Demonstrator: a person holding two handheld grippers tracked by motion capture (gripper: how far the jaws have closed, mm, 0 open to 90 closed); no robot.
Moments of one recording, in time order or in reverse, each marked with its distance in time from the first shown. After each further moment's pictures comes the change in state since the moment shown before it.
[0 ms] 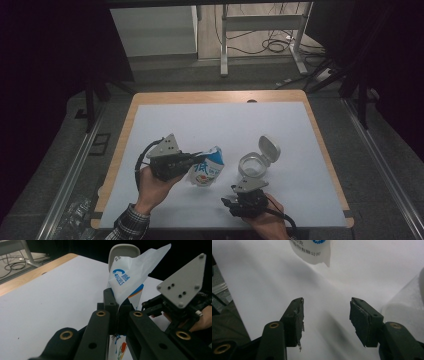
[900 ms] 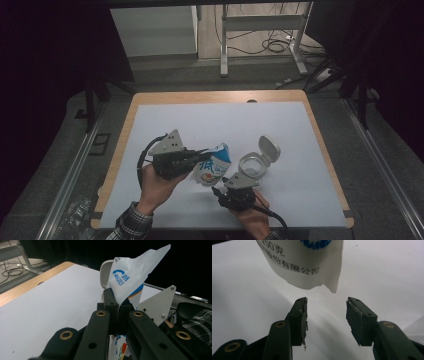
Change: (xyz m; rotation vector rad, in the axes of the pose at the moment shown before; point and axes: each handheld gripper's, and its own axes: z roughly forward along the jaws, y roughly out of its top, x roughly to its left) left arm -0.014 0.027 -0.005 -0.022 -0.020 0.002; right arm 0.006 0.007 0.032 -0.150 -0.074 0.051
